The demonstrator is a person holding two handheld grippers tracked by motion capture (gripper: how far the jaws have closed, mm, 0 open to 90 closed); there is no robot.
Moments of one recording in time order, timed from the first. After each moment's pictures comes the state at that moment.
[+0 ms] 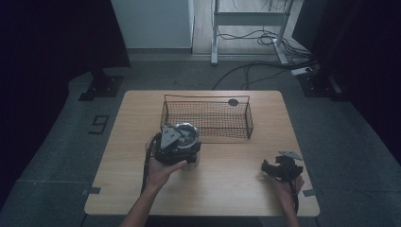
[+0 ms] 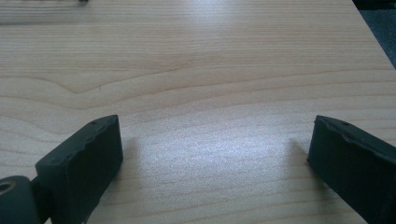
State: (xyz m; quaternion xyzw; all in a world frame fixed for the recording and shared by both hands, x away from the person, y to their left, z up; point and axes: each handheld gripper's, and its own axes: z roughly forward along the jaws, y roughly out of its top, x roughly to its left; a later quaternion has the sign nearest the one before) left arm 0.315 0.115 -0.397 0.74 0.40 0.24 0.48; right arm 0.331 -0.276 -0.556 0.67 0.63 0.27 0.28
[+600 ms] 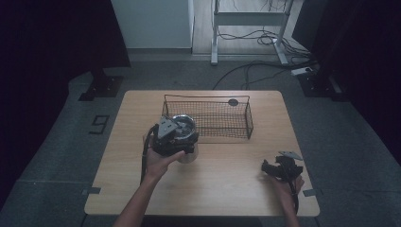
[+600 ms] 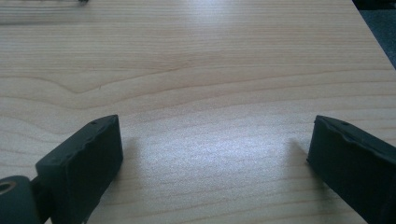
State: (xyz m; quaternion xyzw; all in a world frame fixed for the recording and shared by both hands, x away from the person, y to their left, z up) left arm 0.334 0.121 -0.386 0.73 0.41 0.24 0.49; right arm 0.331 -0.277 -0.556 0.67 0.63 0.27 0.28
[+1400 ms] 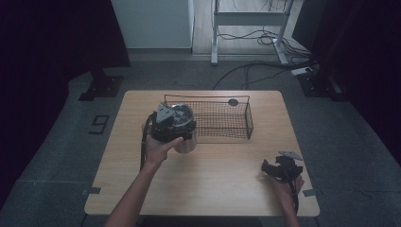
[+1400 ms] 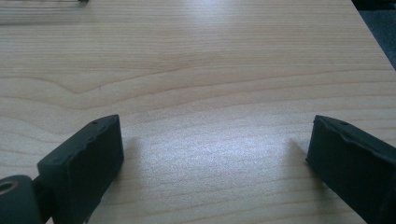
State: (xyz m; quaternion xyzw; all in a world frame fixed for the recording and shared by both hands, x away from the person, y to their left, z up) left arm 0.369 0.126 -0.374 0.73 0.43 0.24 0.48; right arm 0.331 -0.277 -0.556 0.67 0.63 0.27 0.28
